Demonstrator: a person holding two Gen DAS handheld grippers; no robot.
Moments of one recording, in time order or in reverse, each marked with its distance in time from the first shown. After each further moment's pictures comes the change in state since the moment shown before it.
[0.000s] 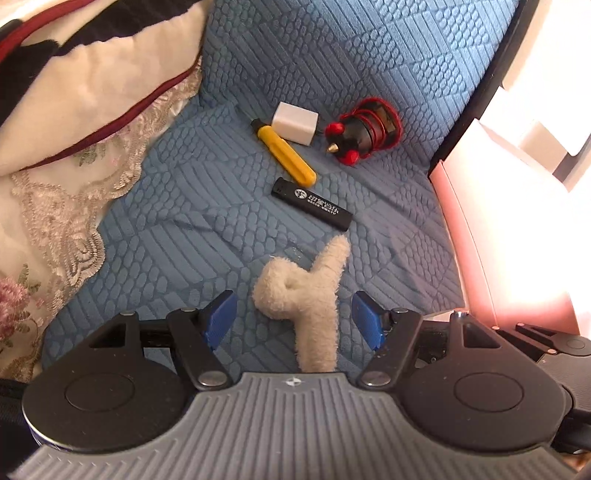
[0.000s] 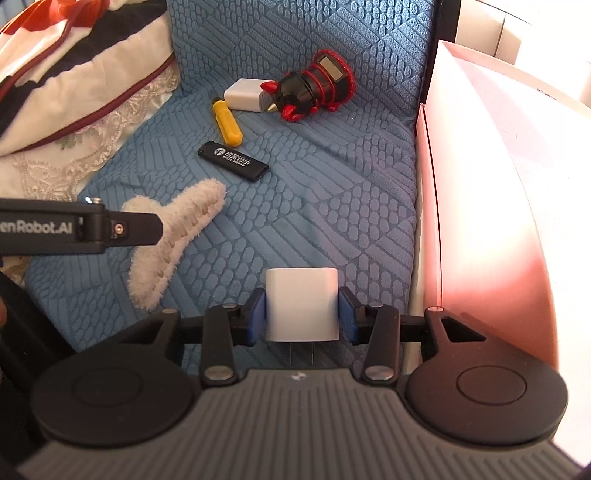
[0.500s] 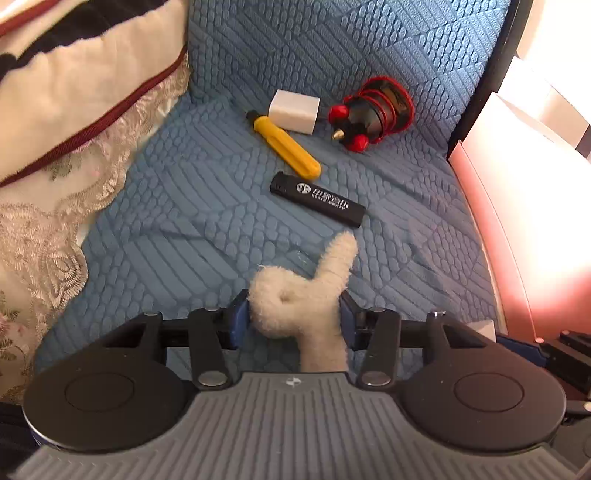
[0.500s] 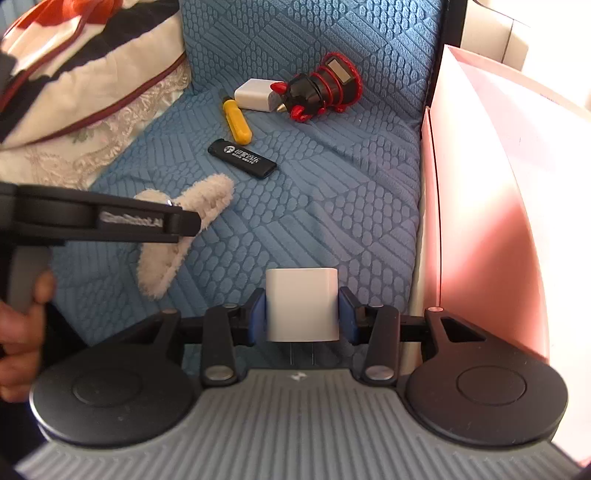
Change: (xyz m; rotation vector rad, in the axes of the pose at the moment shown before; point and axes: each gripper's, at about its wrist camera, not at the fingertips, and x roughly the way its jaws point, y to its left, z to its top) left arm 0.034 -0.013 0.003 0.068 0.000 0.081; right arm -0.008 -0.001 -0.003 -0.009 0.000 0.035
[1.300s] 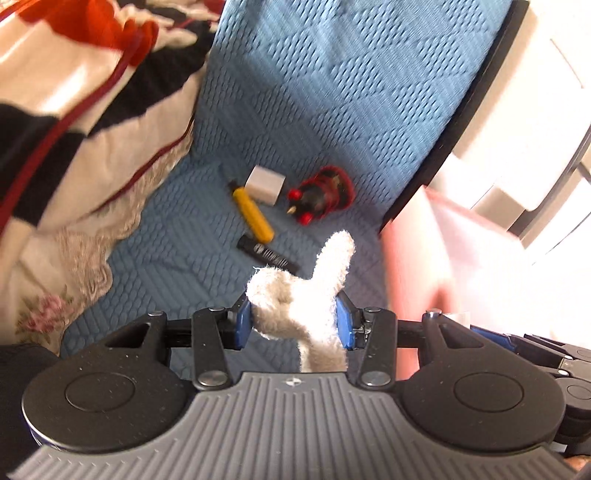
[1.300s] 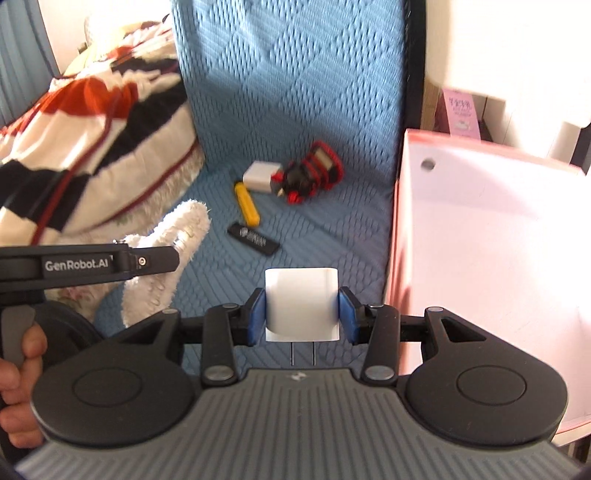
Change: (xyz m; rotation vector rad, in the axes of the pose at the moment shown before) left arm -0.128 -0.014 0.021 -0.147 -0.122 -0.118; right arm -0.102 -0.026 0.040 0.055 -0.121 0.047
